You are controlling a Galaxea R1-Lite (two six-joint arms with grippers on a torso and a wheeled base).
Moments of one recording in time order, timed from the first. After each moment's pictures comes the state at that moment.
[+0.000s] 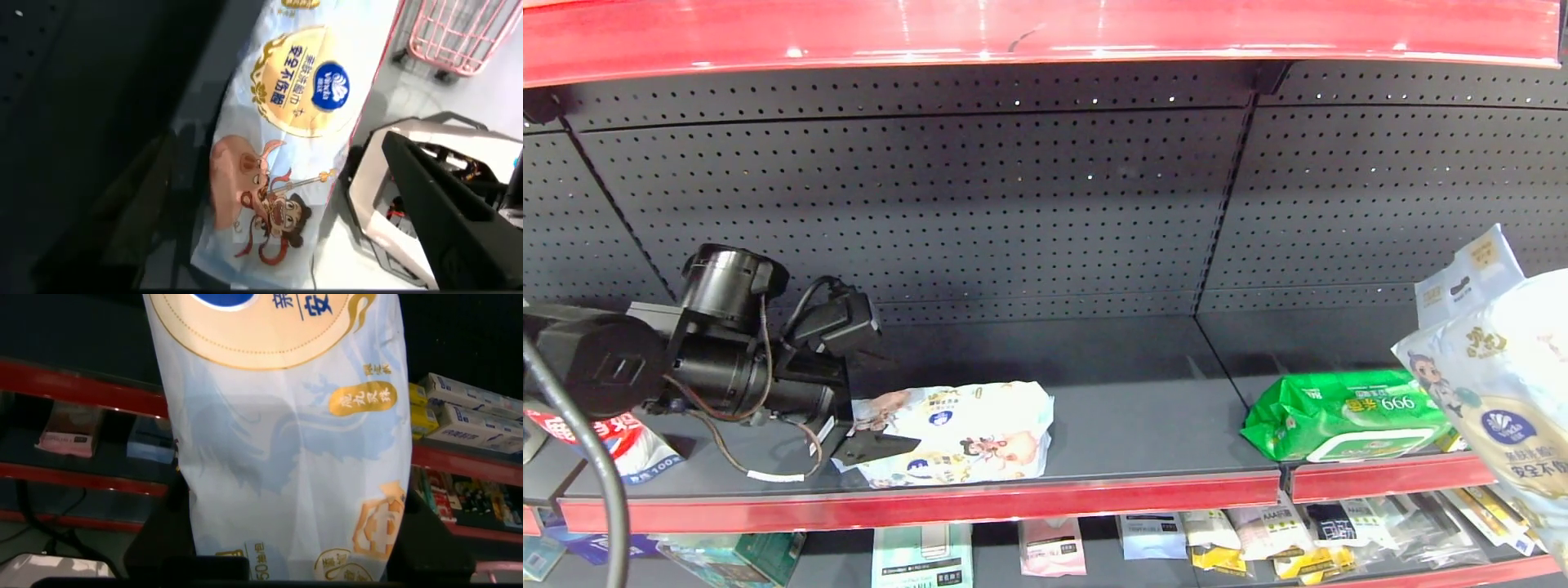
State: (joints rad) left arm -0.17 1.73 -0.89 0.01 -0.61 0.78; right arm 0.00 0.53 -0.43 0.19 -0.05 -0.33
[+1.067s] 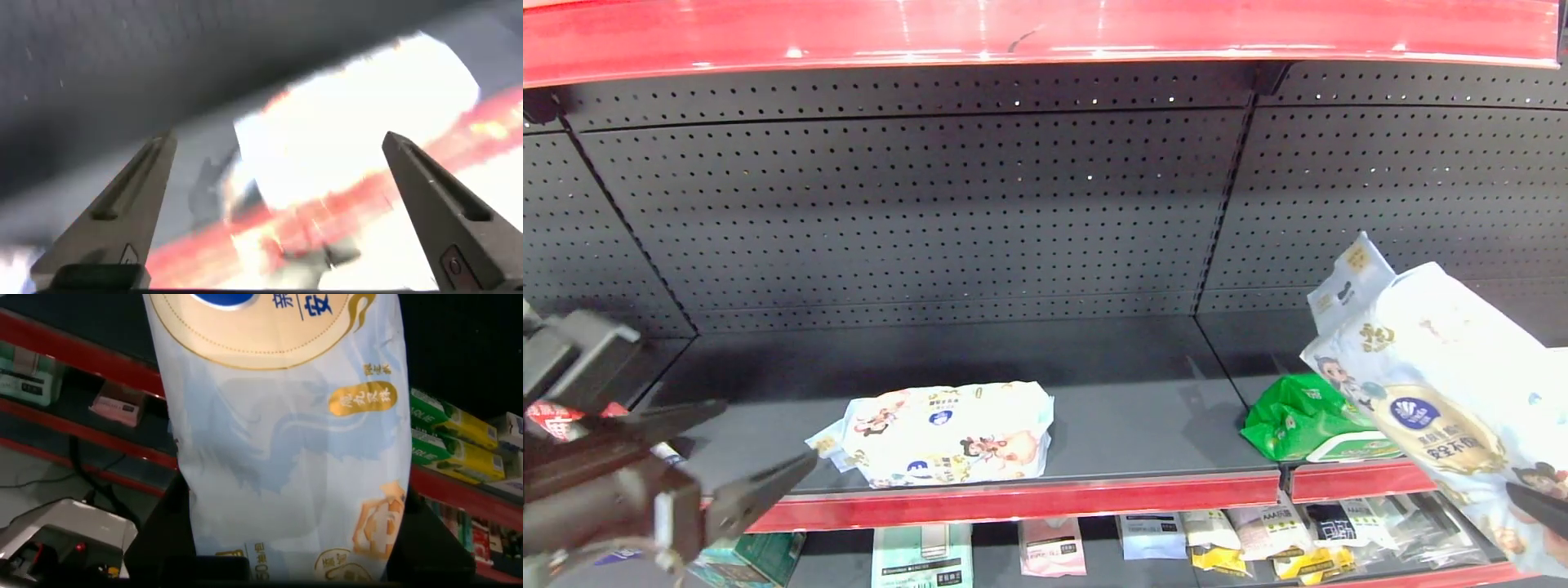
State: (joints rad) left arm -0.35 1.00 -0.49 -0.05 -0.02 0.05; right arm 0.02 0.79 -0.52 0.18 0.12 -0.40
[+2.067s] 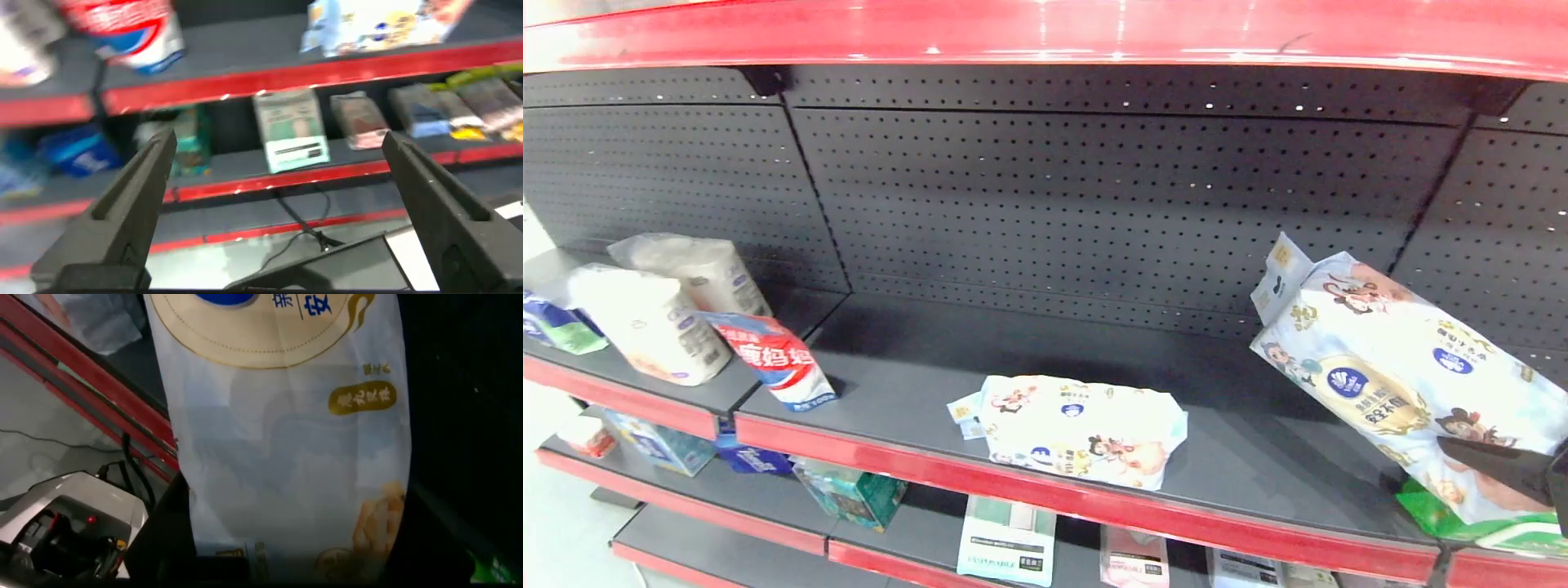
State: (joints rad) left arm -0.35 0.16 -0.50 0.61 0.06 0.02; right arm 0.06 1.02 -0.64 0.16 0.14 -0.43
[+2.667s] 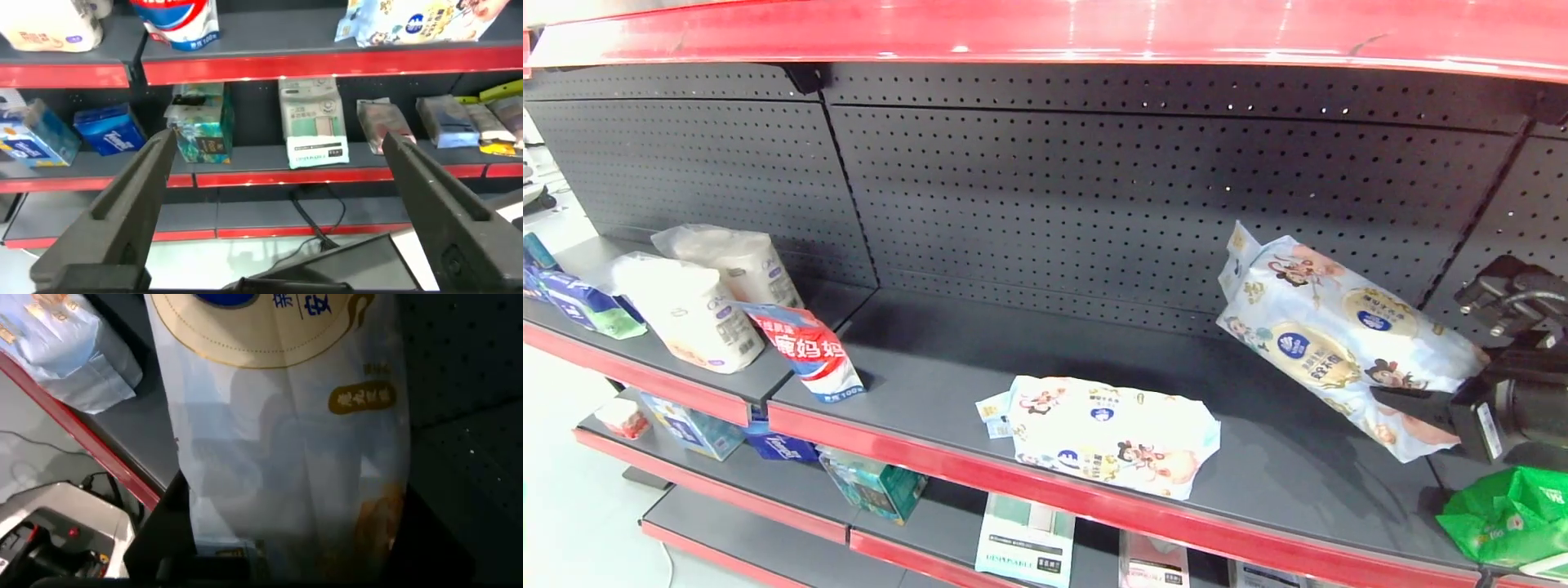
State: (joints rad) left arm -0.35 0.02 -0.40 0.61 0.06 0.02; right arm 0.05 1.27 -0.68 -0.03 0.16 -0.48
